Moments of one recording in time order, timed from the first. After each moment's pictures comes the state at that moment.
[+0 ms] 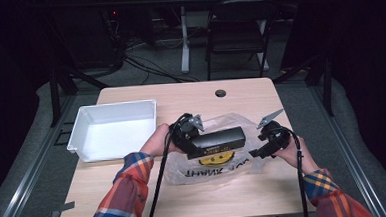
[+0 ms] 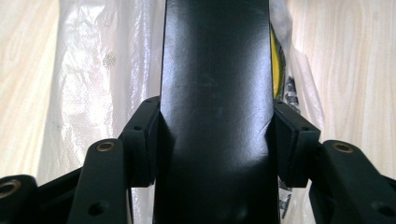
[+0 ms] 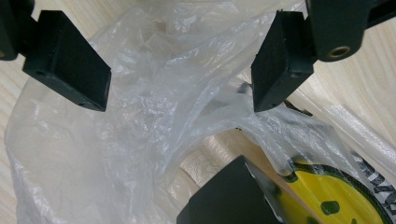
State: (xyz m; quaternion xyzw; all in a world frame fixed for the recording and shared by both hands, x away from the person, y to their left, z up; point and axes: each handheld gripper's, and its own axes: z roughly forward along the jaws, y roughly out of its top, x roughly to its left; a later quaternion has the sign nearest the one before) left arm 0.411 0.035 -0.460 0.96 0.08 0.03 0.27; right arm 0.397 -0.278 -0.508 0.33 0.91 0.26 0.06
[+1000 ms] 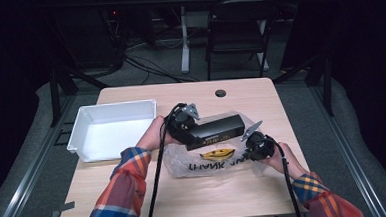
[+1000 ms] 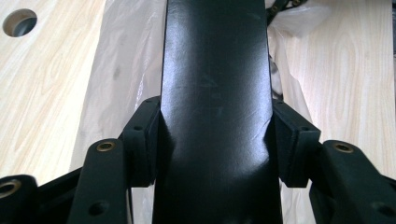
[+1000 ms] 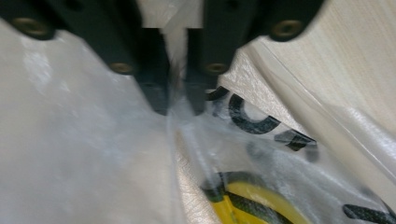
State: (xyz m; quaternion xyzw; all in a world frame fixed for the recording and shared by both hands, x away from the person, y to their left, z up) left arm 0.423 0.049 -0.439 0.94 0.11 0.04 0.31; right arm 0.391 -0.237 -0.543 0.29 0.93 0.20 0.09
